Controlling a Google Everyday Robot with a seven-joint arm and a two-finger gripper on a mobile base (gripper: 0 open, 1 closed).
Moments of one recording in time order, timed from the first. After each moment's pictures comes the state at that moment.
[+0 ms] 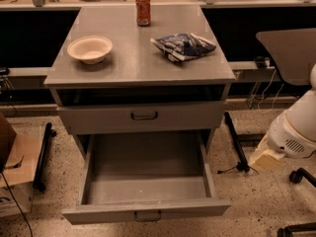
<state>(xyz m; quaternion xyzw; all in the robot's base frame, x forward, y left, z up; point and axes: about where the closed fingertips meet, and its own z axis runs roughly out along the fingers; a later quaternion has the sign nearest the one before) 0.401 -0.250 0.763 -0.49 0.86 0.12 0.08</state>
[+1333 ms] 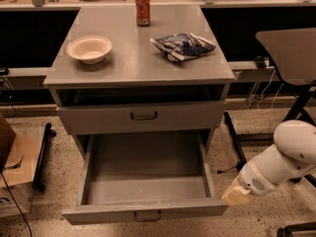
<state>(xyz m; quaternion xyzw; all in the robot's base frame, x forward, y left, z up) 0.378 -0.215 0.607 -0.42 0.87 0.24 0.06</state>
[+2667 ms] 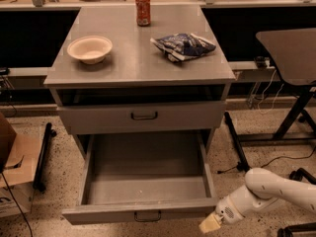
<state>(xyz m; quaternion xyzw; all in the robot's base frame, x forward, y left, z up) 0.356 -0.174 0.402 -0.29 0.87 0.39 0.00</state>
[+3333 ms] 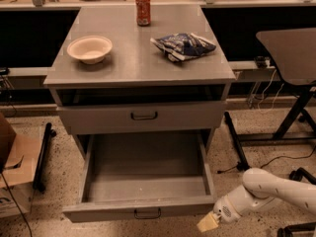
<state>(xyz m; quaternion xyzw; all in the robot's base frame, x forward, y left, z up) 0.362 -0.168 0.388 -0.29 0.87 0.40 0.00</state>
